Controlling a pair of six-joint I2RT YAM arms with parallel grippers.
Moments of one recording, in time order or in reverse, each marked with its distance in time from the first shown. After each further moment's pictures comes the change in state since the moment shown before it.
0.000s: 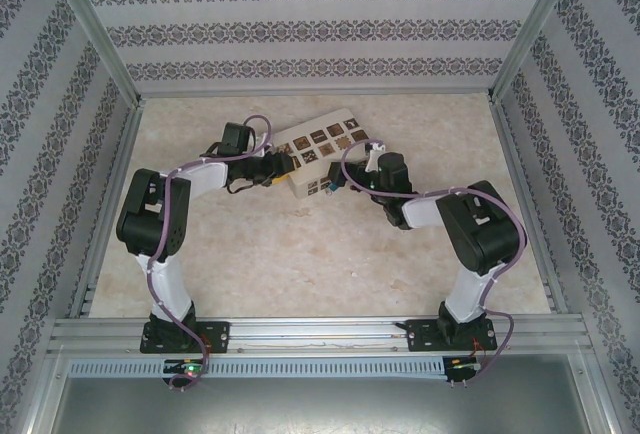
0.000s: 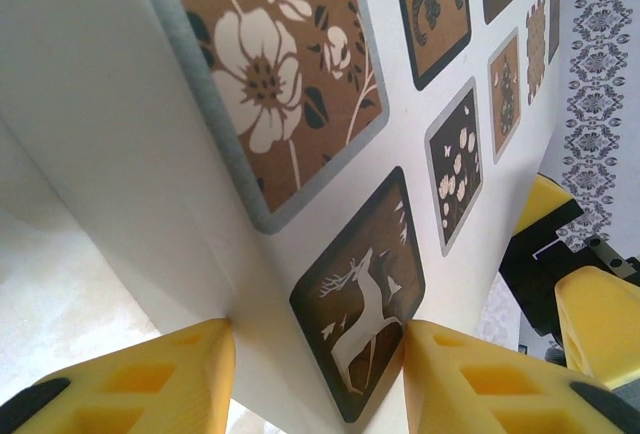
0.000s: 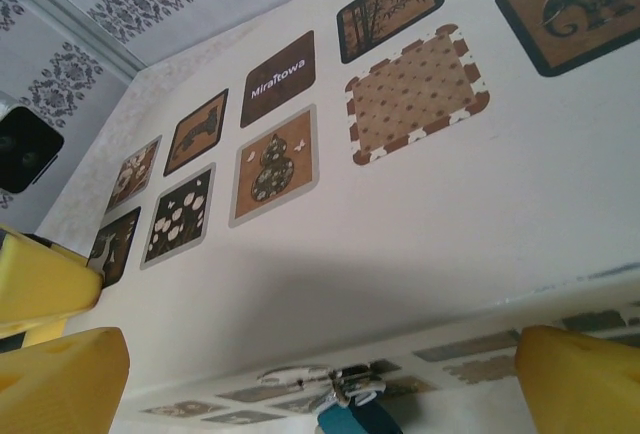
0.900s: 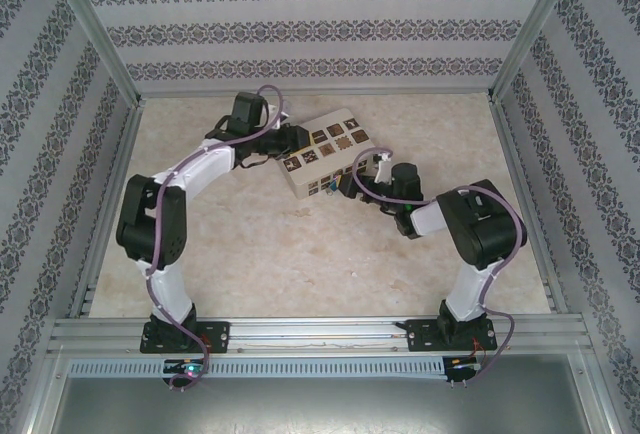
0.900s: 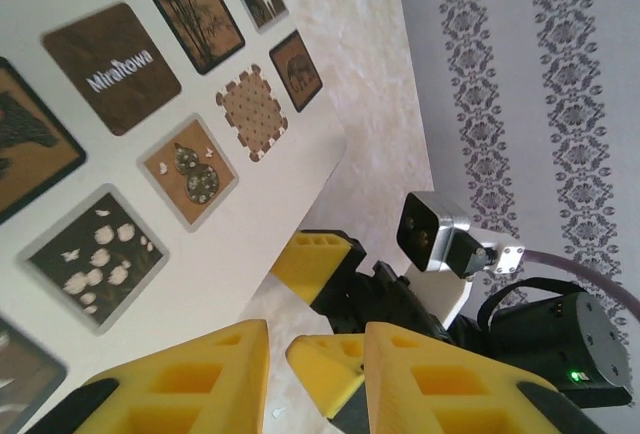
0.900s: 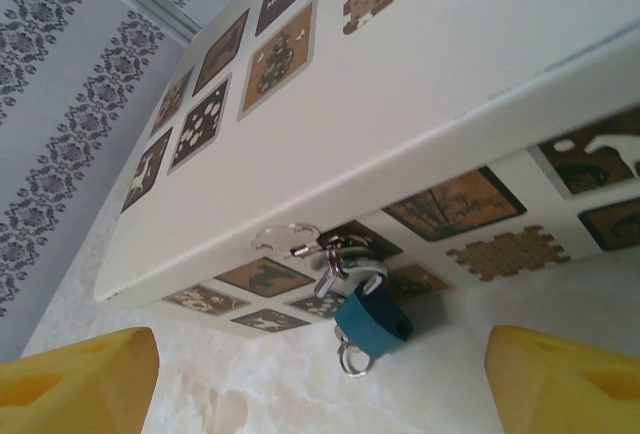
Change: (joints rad) left arm -0.089 -0.025 0.264 -0.119 0.022 -0.011; right arm -0.074 0.051 -0.100 0.169 -0.234 0.071
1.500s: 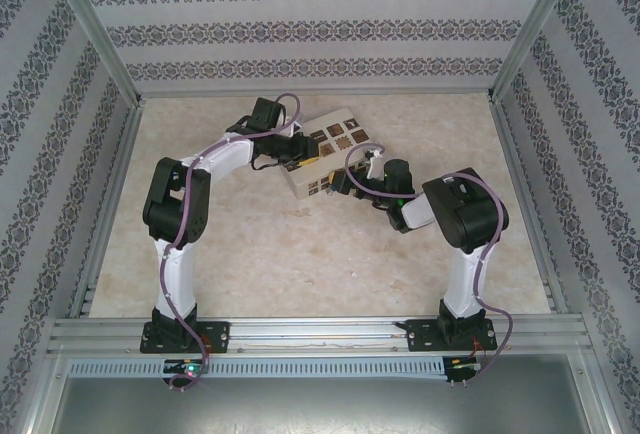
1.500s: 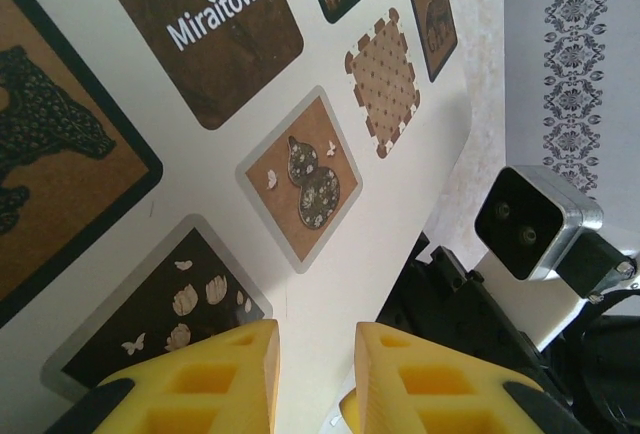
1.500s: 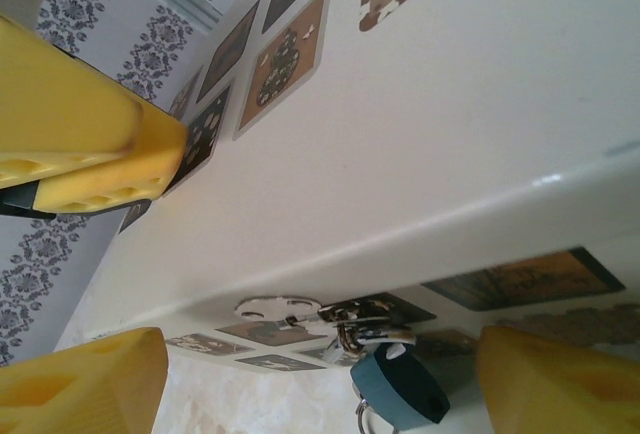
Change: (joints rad) left arm -0.022 0.201 0.147 -0.138 -0.018 0.068; right arm 0.013 0.146 0.095 0.087 -0.069 0.043
